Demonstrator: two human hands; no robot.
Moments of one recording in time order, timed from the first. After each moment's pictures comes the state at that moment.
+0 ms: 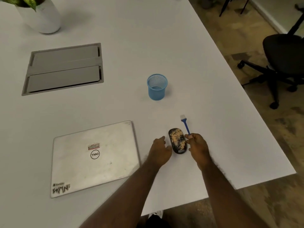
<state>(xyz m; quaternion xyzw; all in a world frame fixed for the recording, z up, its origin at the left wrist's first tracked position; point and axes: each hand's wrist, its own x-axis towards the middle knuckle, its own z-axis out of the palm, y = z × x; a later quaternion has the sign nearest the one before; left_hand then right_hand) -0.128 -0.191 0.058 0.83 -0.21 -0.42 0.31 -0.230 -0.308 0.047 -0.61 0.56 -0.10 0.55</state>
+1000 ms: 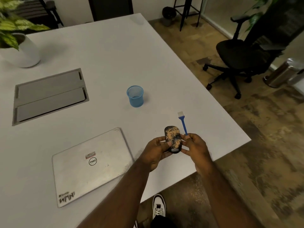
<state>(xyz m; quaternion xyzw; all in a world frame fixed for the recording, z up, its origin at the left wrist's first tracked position) -0.173 -0.163 0.154 0.54 -0.04 -0.62 0.57 -0.307 -0.248 0.163 -0.49 0.56 -0.22 0.63</state>
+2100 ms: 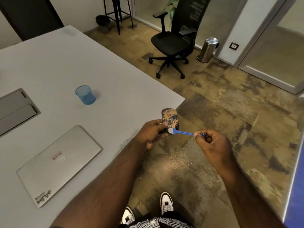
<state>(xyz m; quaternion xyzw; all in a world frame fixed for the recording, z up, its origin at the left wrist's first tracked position) -0.353 -0.120 0.254 0.49 -0.16 -0.72 0.47 -0.563 -0.080 0.283 -0.61 0.63 -0.37 0.32</state>
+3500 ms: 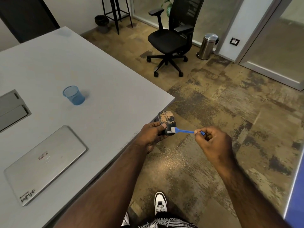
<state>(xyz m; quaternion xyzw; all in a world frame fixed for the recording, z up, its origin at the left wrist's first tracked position) -0.445 -0.140 0.236 0.55 -0.18 -0.68 0.46 -0.657 -0.116 0.263 -0.63 0.63 -0.37 0.26</state>
